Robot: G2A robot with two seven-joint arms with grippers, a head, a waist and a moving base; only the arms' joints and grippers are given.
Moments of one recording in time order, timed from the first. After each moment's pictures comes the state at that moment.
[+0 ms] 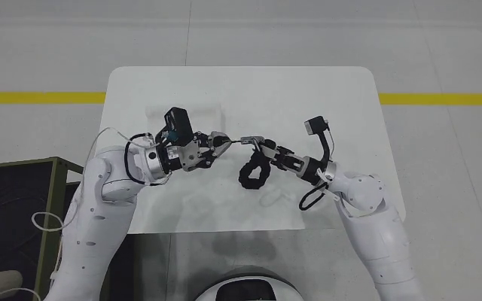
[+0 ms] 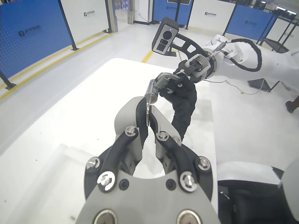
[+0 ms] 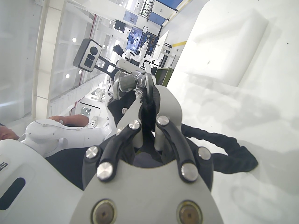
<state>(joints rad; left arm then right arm) 1.30 -1.13 -1.43 -1.85 0.93 -0.96 -0.37 -1.34 -1.29 1.31 -1.70 0.06 -0.33 0.88</state>
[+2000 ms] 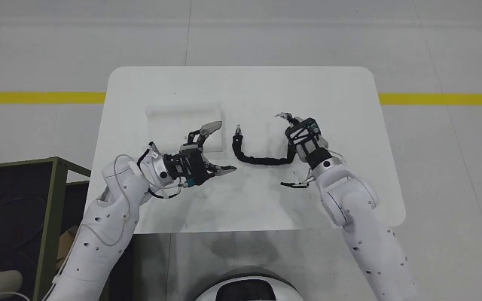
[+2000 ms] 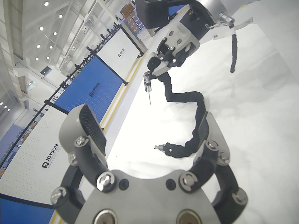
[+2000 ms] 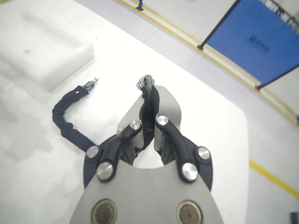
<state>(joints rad) 1.33 -1.10 -1.35 -1.80 2.01 -0.69 0.58 -1.39 -1.26 1.21 -1.88 -1.48 -0.05 0.39</state>
